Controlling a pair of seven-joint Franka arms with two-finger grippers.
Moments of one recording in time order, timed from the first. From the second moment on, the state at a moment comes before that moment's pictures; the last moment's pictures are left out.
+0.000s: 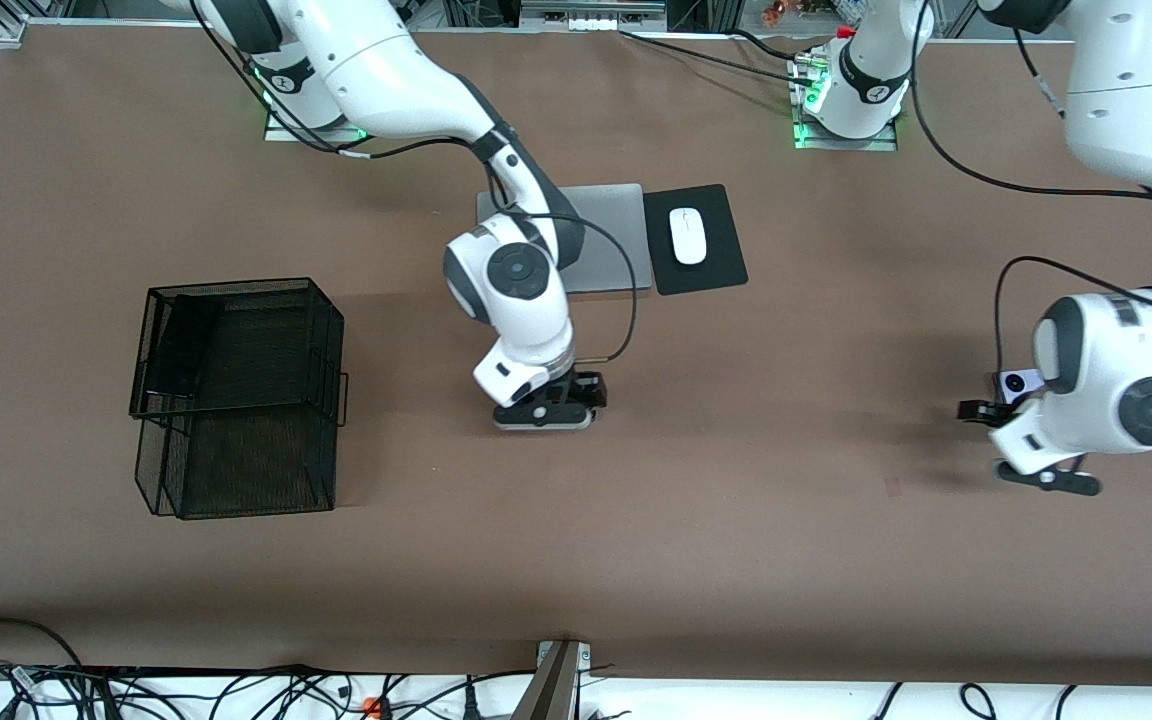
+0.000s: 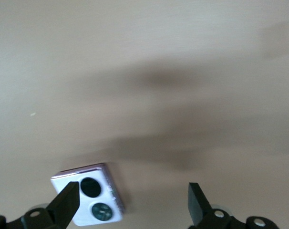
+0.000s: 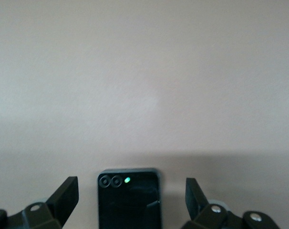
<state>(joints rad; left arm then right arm) 0.09 0.66 0.11 -1.59 0.13 2.09 0.24 0.81 0.92 -0.16 -1.24 0.05 2.40 0.70</state>
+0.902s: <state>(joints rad) 0.28 0.60 0.09 -1.88 -0.06 2.48 0.24 0.87 0.99 -0.16 -1.28 -0.04 2.47 0.70</state>
